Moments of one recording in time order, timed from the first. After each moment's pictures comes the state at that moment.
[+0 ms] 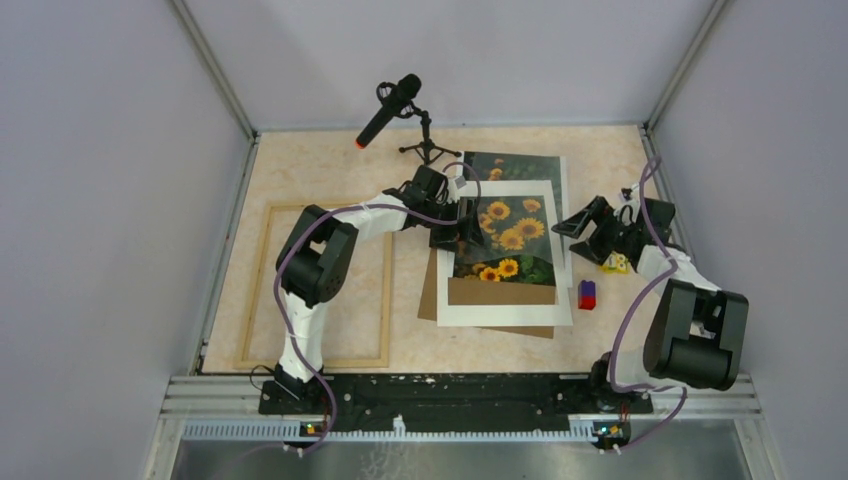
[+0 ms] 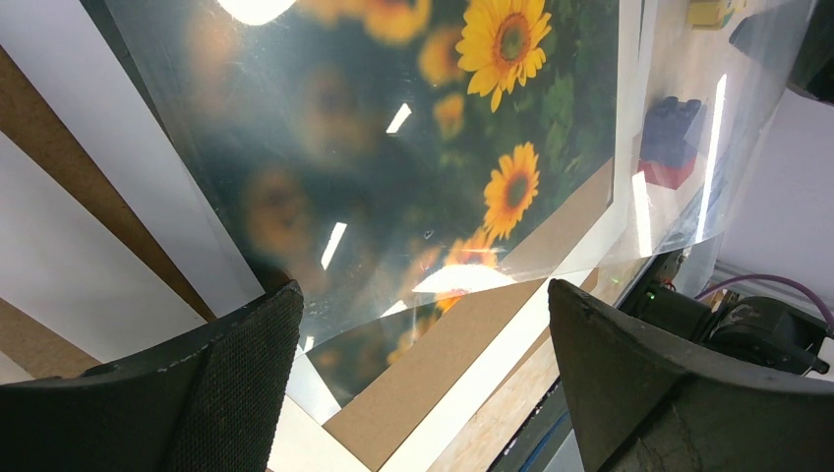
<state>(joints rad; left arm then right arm) -0.58 2.08 1.44 -0.26 0.59 -0.55 -0.26 1.40 0.70 -0.09 -0.76 0.54</state>
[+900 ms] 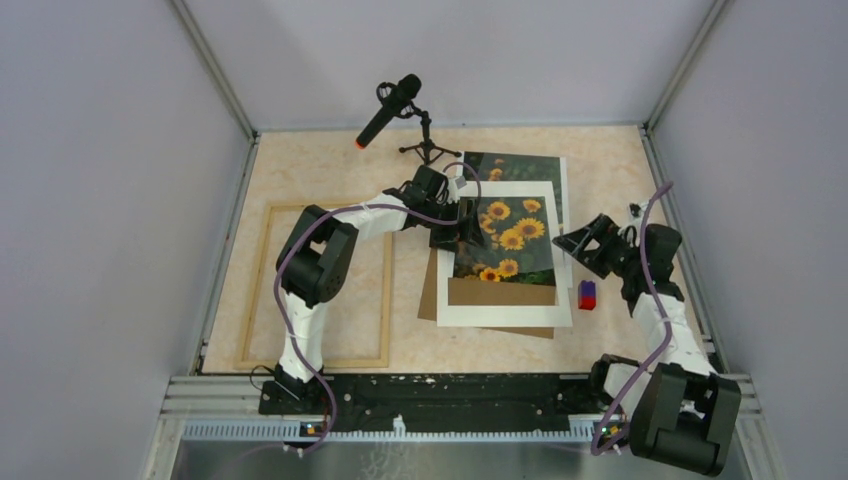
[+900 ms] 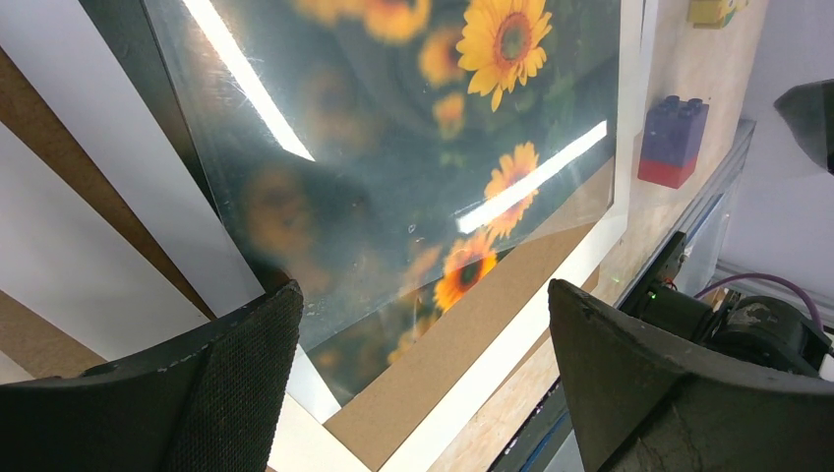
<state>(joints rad) -0.58 2.08 1.44 -0.27 0.59 -0.55 -0.26 1.01 0.46 -0.03 -0.70 0.56</state>
